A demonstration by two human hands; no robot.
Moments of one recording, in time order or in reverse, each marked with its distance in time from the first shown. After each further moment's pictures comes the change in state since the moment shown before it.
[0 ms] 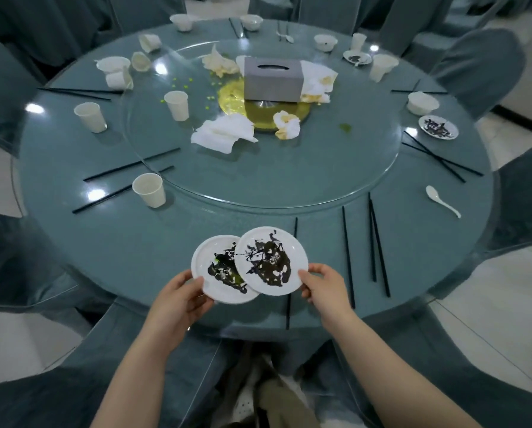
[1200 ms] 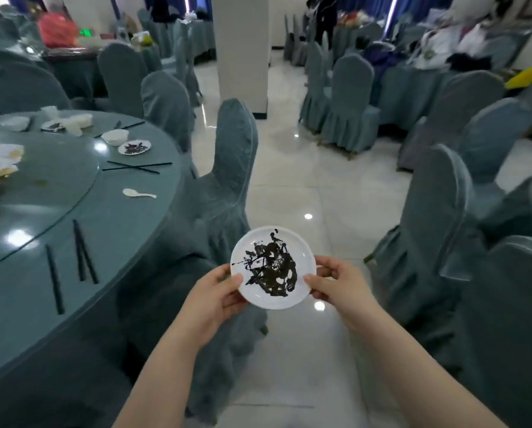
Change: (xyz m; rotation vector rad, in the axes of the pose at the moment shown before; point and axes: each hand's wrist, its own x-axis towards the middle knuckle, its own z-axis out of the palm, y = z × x) left_hand -0.333 -0.271 0.412 0.470 -0.941 0.014; right_hand -0.332 0.178 -0.526 0.391 0.470 -0.234
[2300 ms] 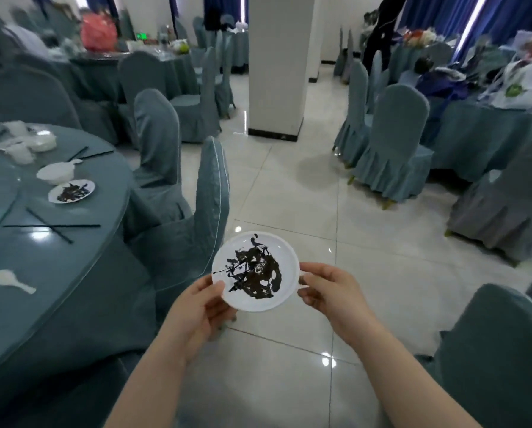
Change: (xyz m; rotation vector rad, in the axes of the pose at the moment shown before) left_hand 0.449 0.107 0.174 -0.236 0.307 0.005; right_hand 0.498 -0.114 -0.175 0.078 -0.148 0.133
